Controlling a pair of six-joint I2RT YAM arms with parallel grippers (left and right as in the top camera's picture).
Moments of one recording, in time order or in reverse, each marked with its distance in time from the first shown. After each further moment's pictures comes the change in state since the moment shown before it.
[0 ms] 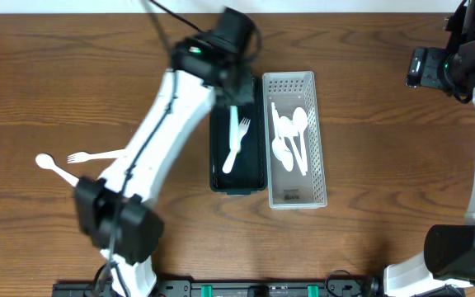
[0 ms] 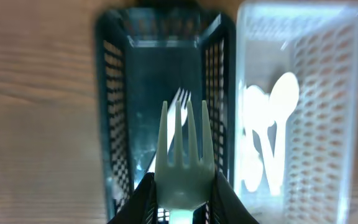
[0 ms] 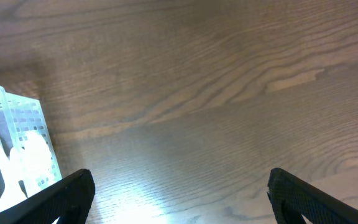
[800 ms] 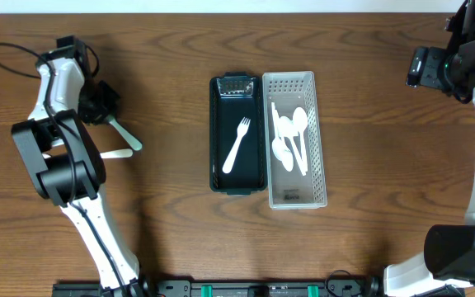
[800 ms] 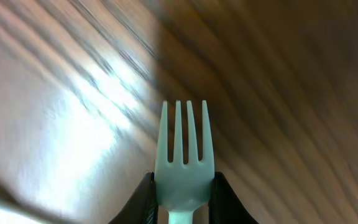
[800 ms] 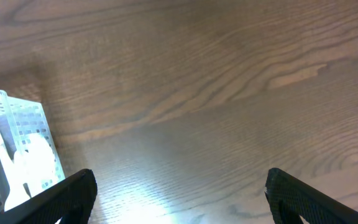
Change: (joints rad) left arm 0.756 0.340 -0.027 0.069 0.061 -0.022; right arm 0.000 0.000 0.000 -0.002 0.000 0.027
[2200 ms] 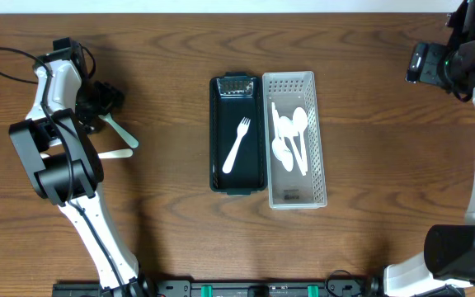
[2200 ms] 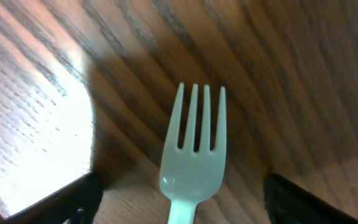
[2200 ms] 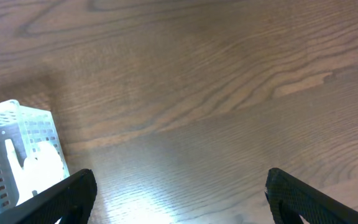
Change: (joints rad) left arm 0.045 0.049 0.000 0.055 0.008 -0.078; right arm 0.000 0.000 0.000 0.030 -0.019 0.011
